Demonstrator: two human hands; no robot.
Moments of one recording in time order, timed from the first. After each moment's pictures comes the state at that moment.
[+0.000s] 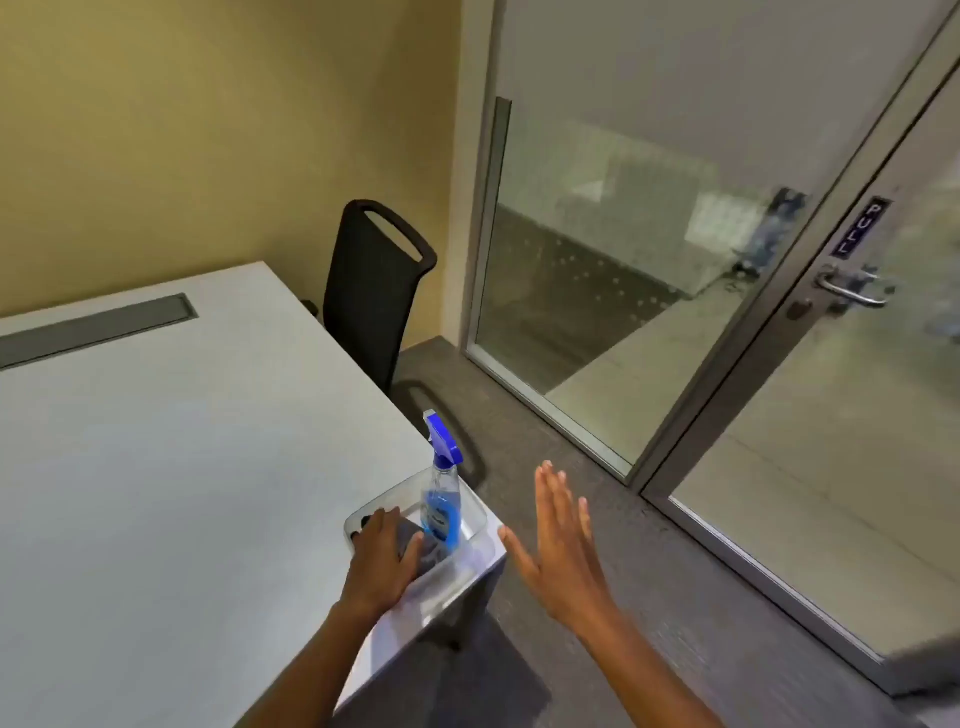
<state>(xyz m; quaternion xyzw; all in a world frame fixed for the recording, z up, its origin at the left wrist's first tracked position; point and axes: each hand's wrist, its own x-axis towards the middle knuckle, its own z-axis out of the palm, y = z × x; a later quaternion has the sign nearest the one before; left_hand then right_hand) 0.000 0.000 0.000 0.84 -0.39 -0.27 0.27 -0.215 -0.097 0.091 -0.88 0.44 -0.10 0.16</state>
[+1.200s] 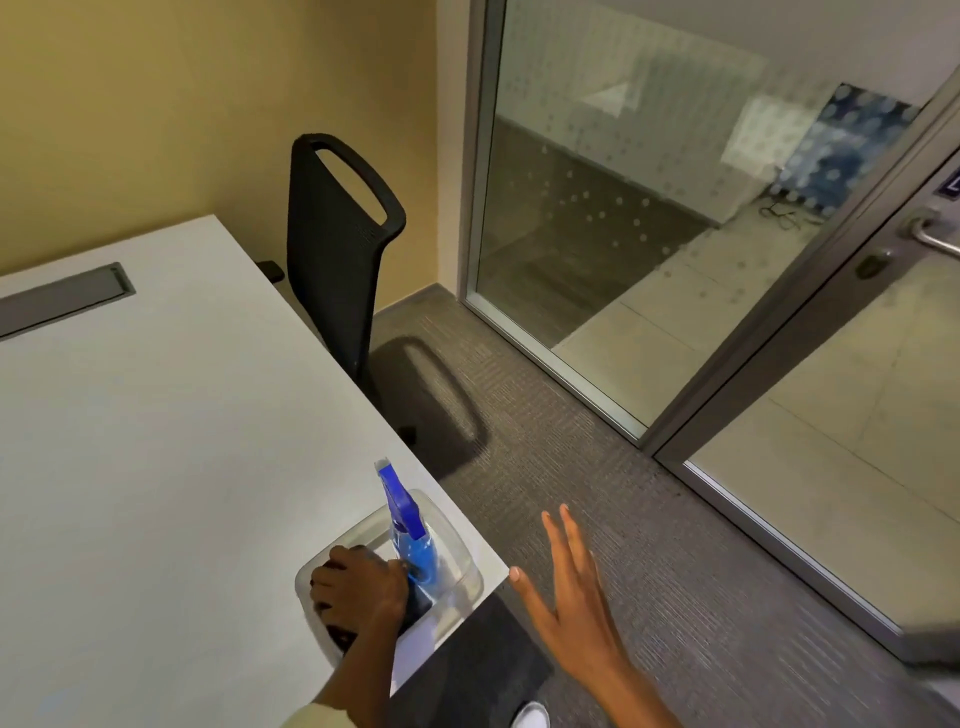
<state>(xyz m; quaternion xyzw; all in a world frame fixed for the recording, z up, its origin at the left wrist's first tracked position) -0.008 -0.112 -0.042 0.96 -0.01 -0.23 0.15 -0.222 -0.181 0.026 -0.81 0.47 -0.11 0.33</state>
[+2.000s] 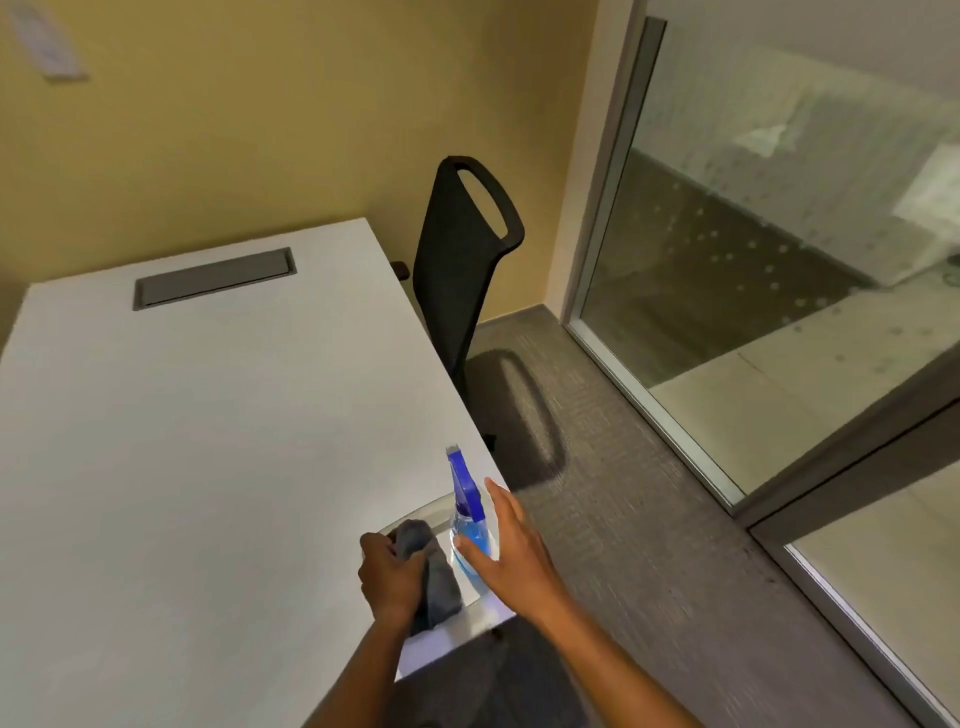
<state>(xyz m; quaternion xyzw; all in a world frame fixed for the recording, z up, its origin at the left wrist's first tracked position) -0.006 -0.057 -0.033 0.87 0.06 -0.22 0.43 -0.113 -0.173 0.053 -0.84 0.29 -0.05 0.45</state>
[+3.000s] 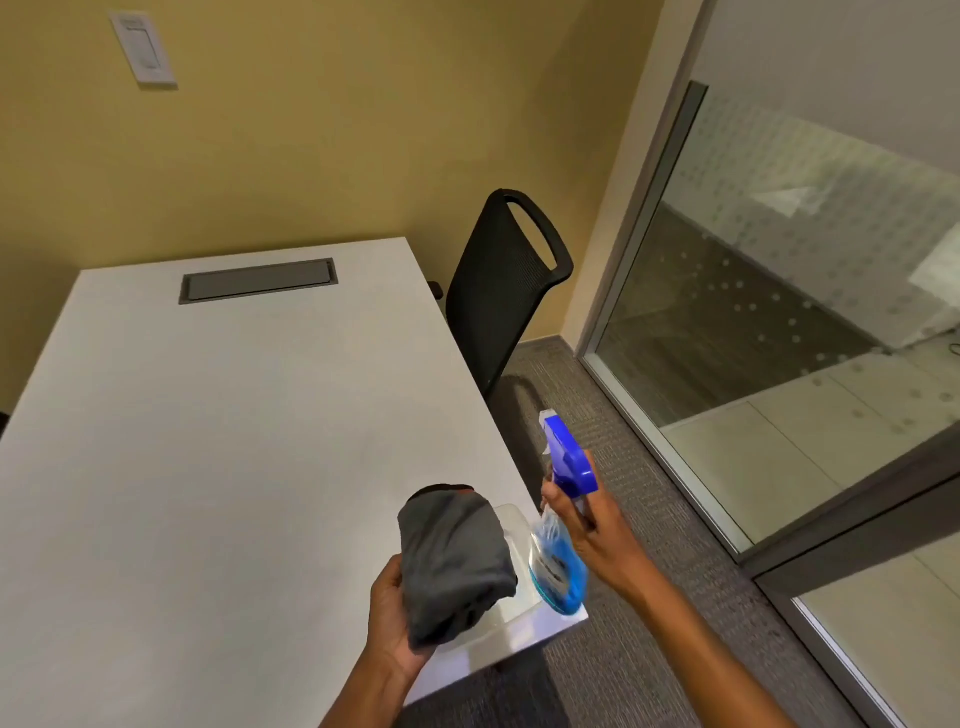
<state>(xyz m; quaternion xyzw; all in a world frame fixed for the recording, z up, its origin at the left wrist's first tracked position) -0.001 -0.001 0.034 0.27 0.27 -0.49 0.78 -0.105 -0.195 0.132 -0.78 0.25 -0.16 0.55</state>
